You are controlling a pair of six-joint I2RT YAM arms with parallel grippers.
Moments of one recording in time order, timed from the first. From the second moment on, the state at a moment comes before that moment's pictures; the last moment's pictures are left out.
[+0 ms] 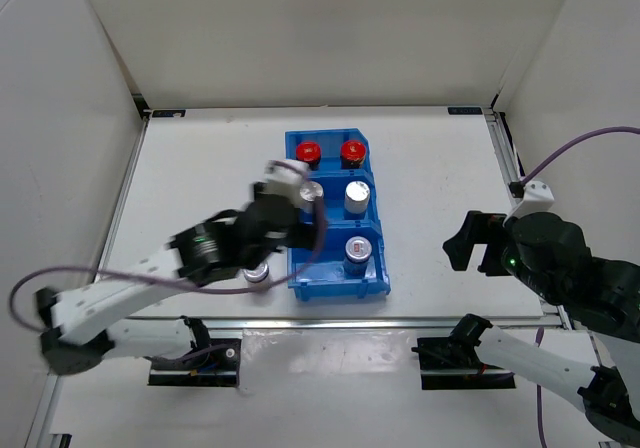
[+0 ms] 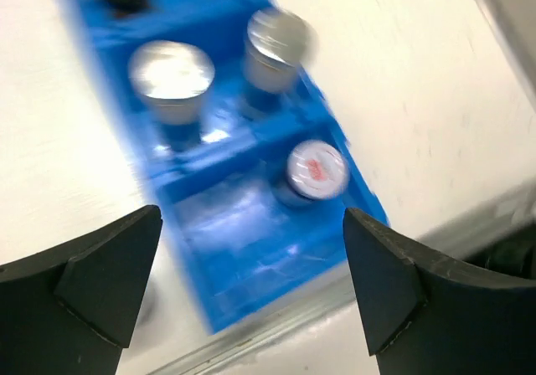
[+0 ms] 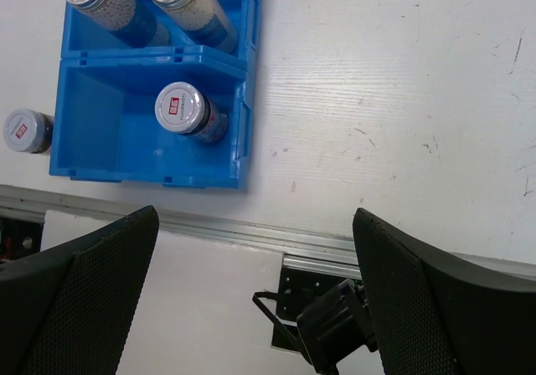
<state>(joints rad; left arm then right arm) -1.17 1.23 1.29 -0.67 -0.55 -0.49 0.86 0.70 1.44 -1.41 0.42 0.60</state>
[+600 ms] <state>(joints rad) -0.68 1.12 0.78 -0.71 -0.35 -0.71 0.86 0.69 1.40 -1.41 0.37 0.60</state>
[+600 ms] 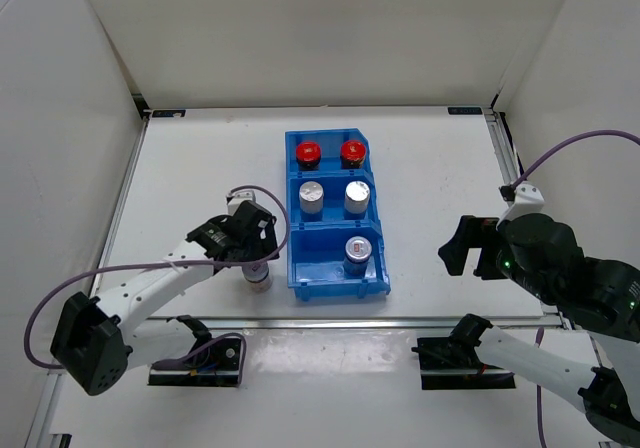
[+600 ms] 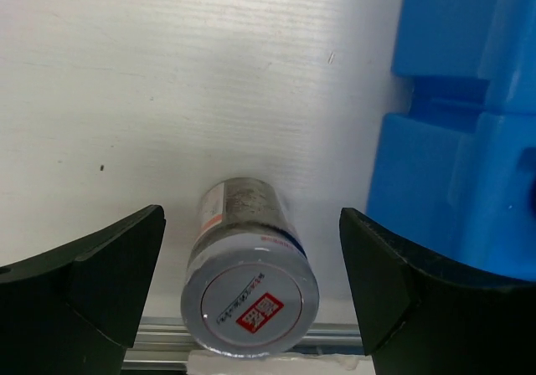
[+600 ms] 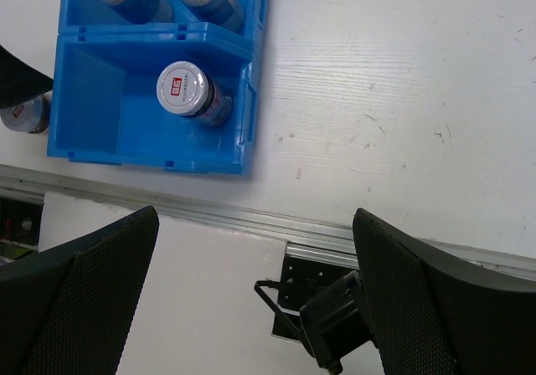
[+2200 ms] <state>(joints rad) -1.00 1.53 1.11 -0.64 -0.37 -0.65 0.86 0.67 1.39 -1.41 0.37 0.64</state>
